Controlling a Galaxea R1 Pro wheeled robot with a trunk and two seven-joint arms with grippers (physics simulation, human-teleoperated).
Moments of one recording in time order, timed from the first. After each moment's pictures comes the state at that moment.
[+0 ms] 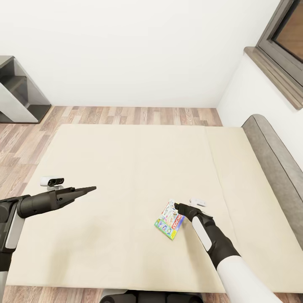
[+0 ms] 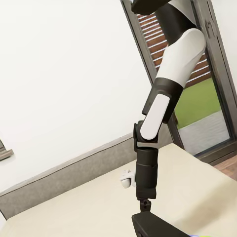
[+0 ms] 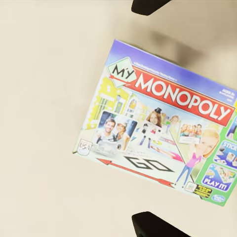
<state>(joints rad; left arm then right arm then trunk) -0.55 0.30 0.28 -1.47 0.29 1.02 -1.57 -0.66 0.06 0.10 -0.83 -0.41 0.36 -0.15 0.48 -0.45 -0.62</state>
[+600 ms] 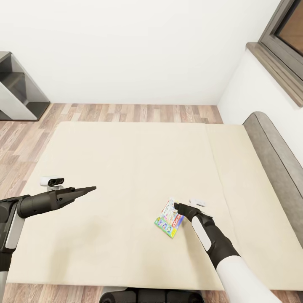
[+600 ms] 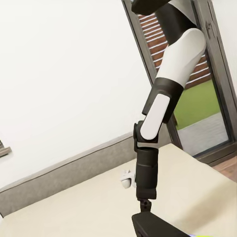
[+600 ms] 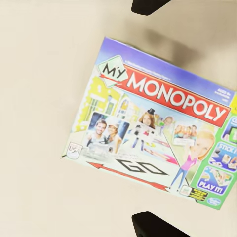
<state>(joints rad) -0.55 0.30 0.28 -1.47 0.29 1.02 -1.57 -0.66 0.07 0.10 -0.83 -0.41 0.36 -0.15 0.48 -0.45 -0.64</state>
